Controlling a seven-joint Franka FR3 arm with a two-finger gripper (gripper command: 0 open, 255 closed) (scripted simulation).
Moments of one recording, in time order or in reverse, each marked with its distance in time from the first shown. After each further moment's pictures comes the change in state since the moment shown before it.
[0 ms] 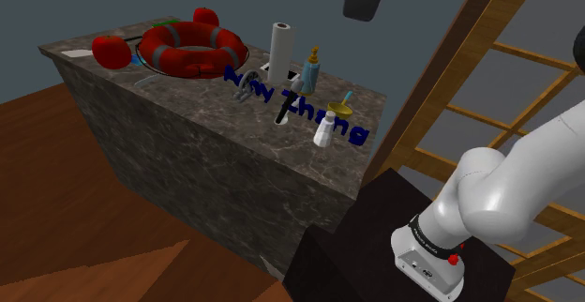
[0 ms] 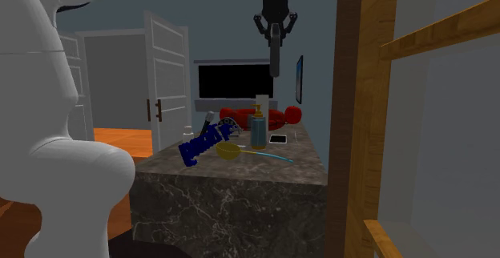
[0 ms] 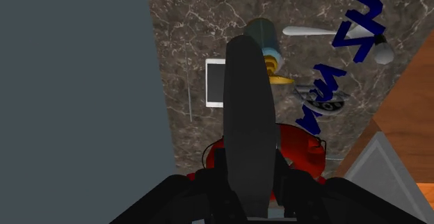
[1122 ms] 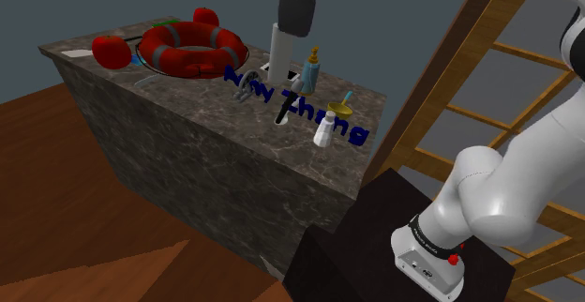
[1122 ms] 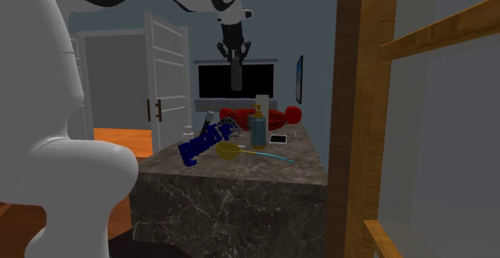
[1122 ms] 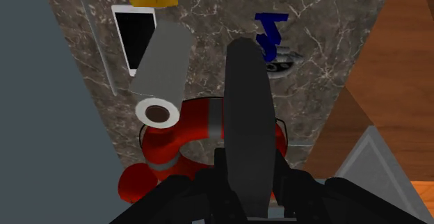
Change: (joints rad) arm 0.114 0.061 0.266 -0.133 -0.102 0.262 0.356
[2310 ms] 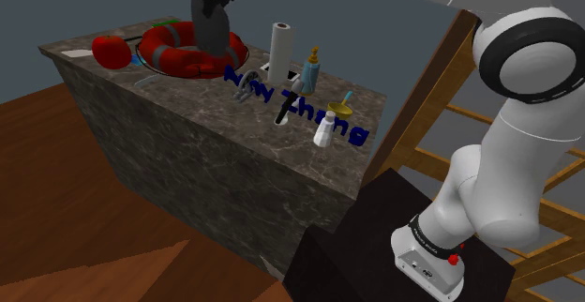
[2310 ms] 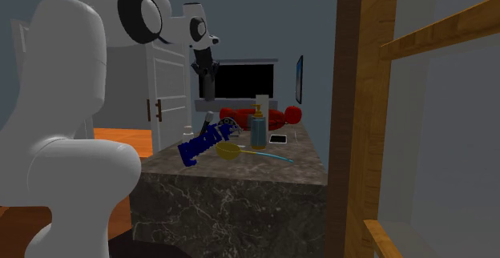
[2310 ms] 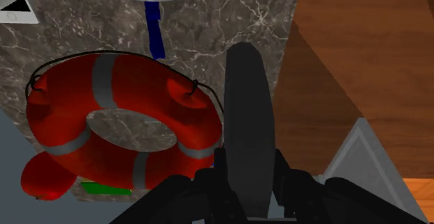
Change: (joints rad) arm 0.136 0.377 0.141 0.294 -0.062 0.098 0.313
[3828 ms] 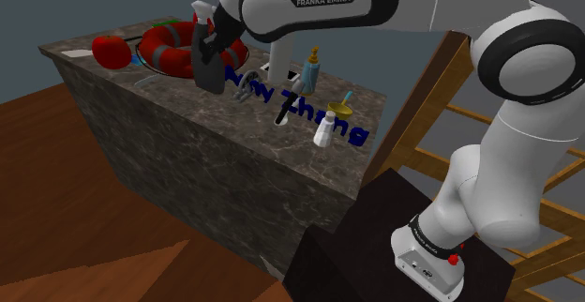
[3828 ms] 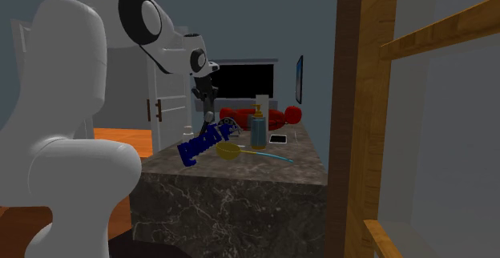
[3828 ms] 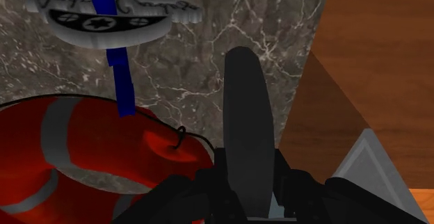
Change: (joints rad) arm 0.016 0.010 0.009 -0.291 0.000 0.300 0.007
